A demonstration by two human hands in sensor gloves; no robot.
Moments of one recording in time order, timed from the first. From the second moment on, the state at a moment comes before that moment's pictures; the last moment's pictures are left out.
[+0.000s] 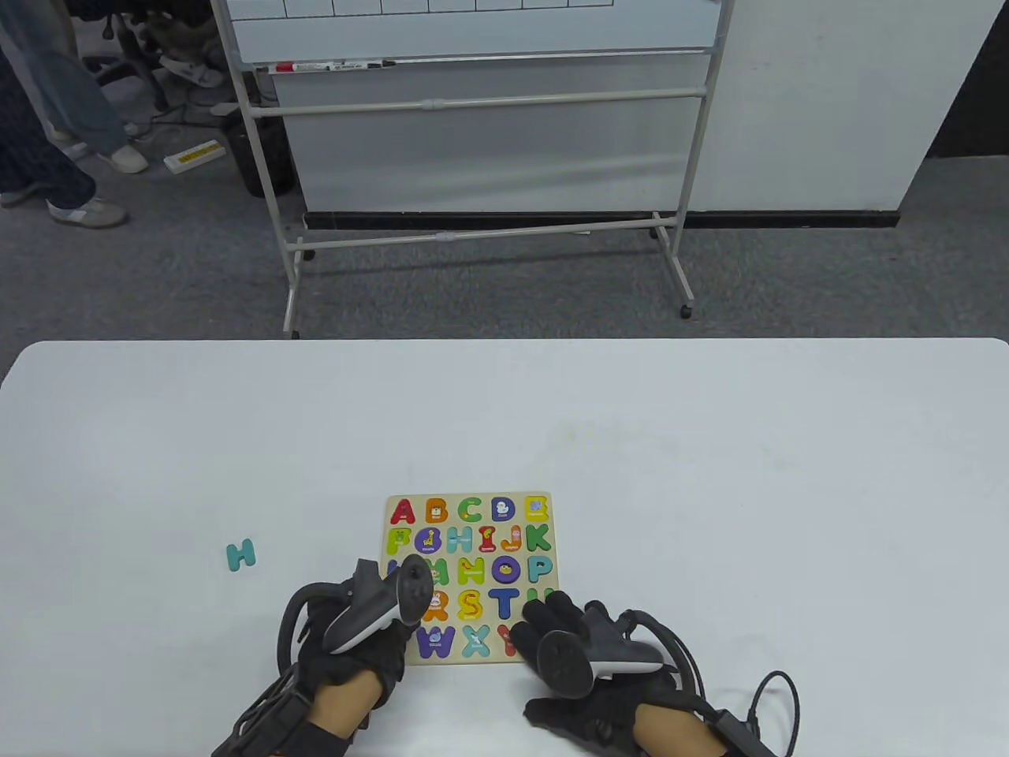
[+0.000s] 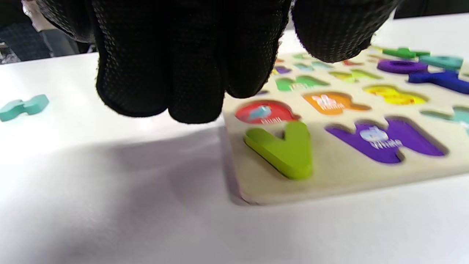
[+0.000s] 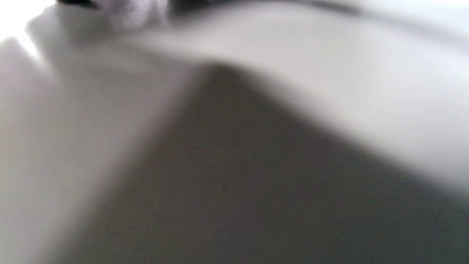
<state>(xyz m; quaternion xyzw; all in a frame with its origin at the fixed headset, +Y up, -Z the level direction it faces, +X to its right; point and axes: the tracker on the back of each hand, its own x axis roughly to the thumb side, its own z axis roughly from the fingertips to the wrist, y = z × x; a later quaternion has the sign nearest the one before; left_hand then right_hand) -0.184 -0.731 -0.324 -0.13 -0.03 -0.06 0.99 0.075 -0.815 -0.295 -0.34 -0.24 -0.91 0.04</state>
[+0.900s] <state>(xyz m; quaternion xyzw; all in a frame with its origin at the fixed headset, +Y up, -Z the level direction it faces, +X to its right) -0.369 -0.753 -0.398 -0.17 0.08 -0.06 0.98 0.075 -0.813 -0.297 -0.34 -0.23 -0.91 0.04</state>
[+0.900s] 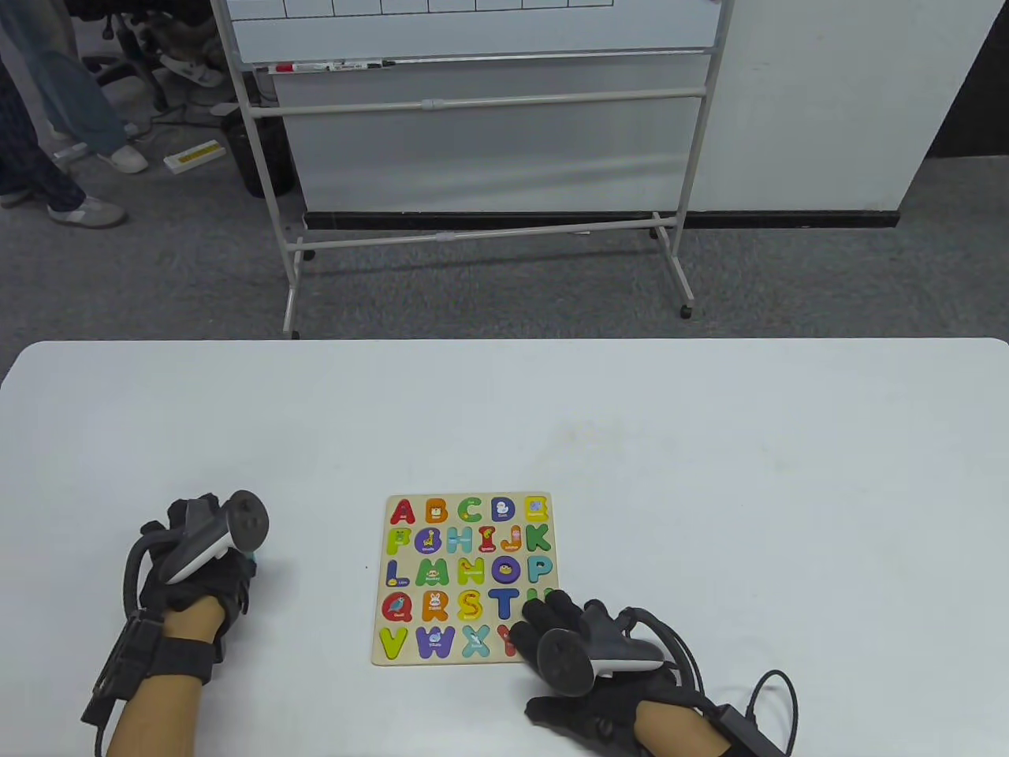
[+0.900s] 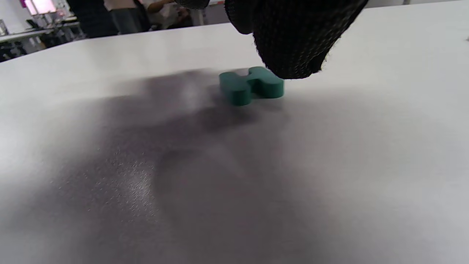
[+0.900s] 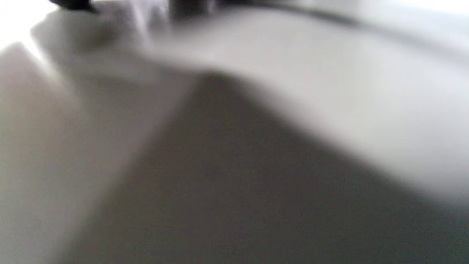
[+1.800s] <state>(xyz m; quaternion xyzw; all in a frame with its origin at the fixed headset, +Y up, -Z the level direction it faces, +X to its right) -0.366 -0.770 -0.408 -0.12 0.12 -0.07 0.98 0.076 -0.813 -0.298 -0.34 -0.23 -0.91 0.04</state>
